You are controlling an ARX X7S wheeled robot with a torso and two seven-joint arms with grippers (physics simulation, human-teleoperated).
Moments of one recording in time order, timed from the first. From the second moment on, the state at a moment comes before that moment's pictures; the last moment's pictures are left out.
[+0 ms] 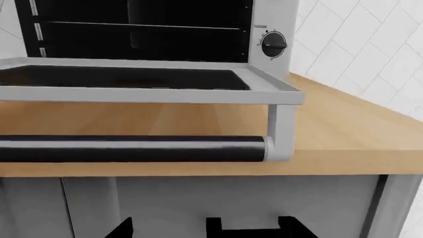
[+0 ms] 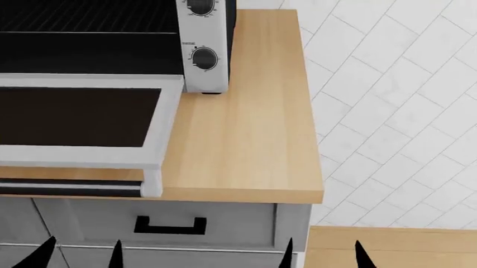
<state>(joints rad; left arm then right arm) -0.03 -0.12 0.10 0.12 -0.15 -0.13 -0.06 0.00 0.12 -0.09 -0.15 0.11 0.06 0.12</state>
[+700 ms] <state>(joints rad) -0.42 -0.32 -0.05 0.53 -0.45 -0.90 -0.11 0.57 0.92 0.01 -0.99 0.92 0.60 0.83</state>
